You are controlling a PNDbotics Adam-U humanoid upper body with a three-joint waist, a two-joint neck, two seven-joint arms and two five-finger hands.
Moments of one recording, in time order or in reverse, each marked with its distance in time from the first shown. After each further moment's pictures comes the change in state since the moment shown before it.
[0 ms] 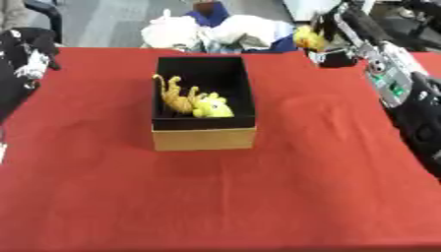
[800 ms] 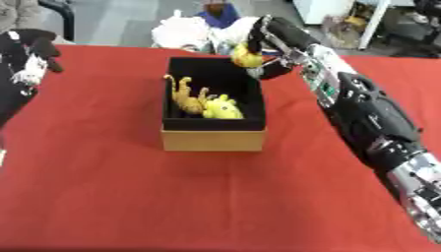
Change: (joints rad) left arm -0.008 -0.033 -0.013 -0.035 0.010 -0.002 -0.021; right arm -0.054 0.180 0.037 0.107 0.194 -0.140 0.077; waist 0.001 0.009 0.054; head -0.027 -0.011
